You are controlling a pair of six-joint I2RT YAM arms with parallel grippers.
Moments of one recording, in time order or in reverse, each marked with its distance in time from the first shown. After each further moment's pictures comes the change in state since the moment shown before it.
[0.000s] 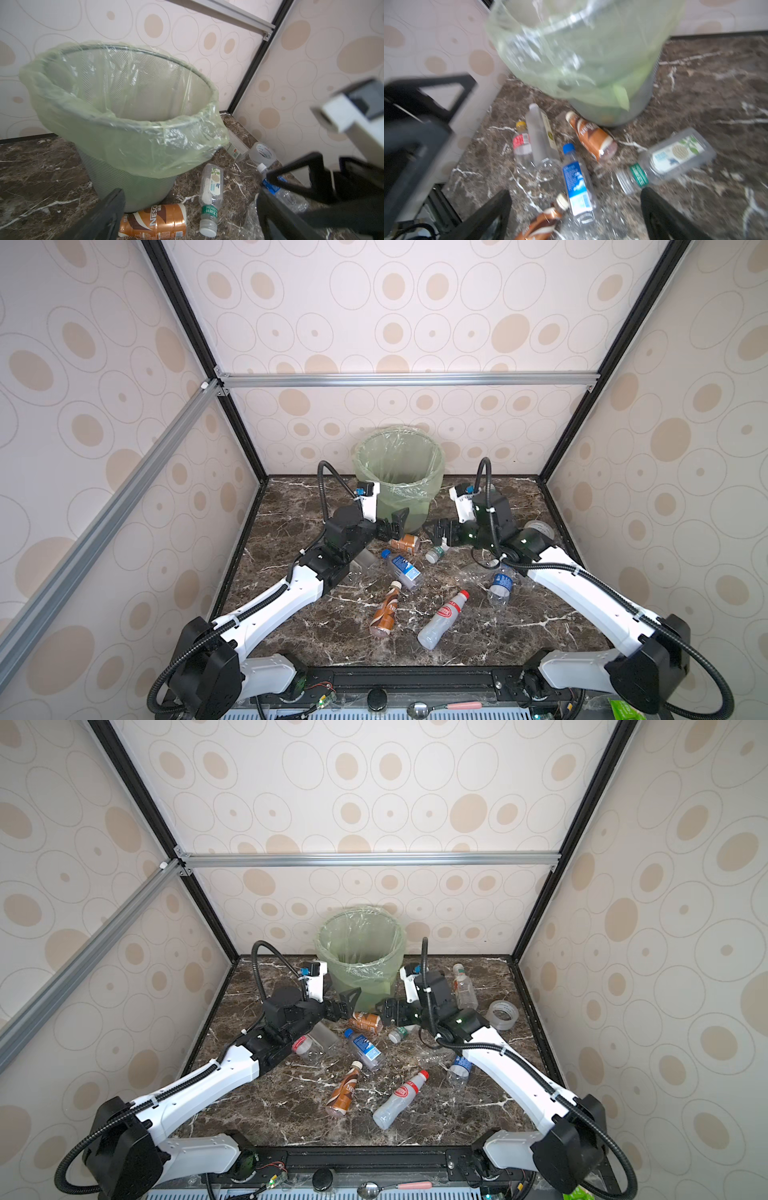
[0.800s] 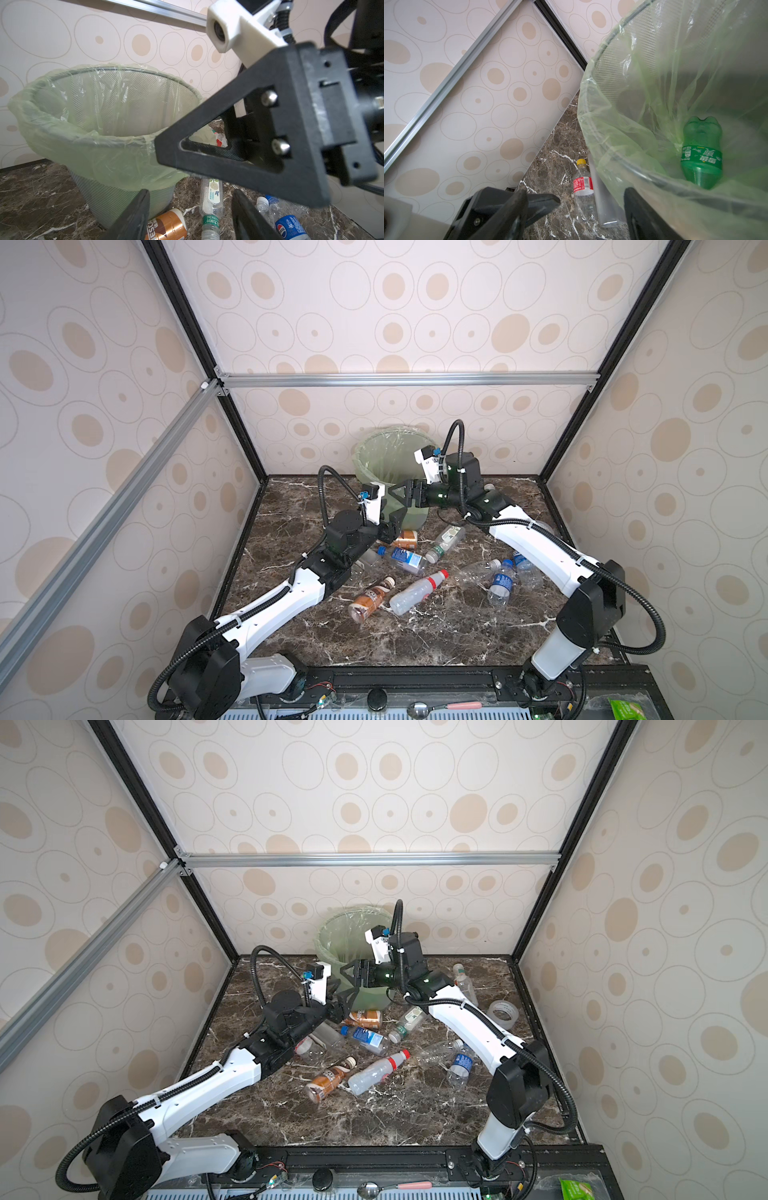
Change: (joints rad) left arm -0.042 -0.001 -0.049 0.104 0.007 0.105; right arm 0.005 0.420 0.478 0.194 -0.340 0.099
